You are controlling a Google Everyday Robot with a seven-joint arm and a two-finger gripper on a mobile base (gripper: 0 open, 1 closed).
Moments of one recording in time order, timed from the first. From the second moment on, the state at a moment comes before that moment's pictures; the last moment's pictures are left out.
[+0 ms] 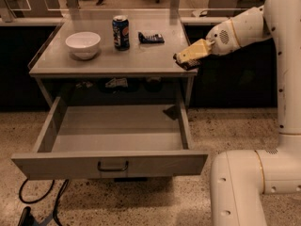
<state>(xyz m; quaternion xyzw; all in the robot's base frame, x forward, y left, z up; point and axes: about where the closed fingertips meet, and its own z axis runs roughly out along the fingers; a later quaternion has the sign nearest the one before) 0.681 -0.142 0.906 -0.33 0.82 0.34 0.31</state>
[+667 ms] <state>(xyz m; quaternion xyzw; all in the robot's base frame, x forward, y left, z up) 0.636 -0.120 0.880 -0.32 0.83 0.38 0.26</state>
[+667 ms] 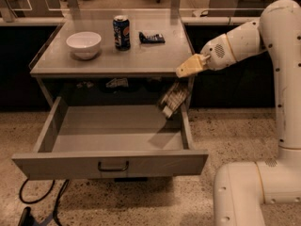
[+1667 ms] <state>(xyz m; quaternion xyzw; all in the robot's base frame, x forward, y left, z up) 0.573 -0.082 0.872 -0.29 0.83 0.42 0.23</state>
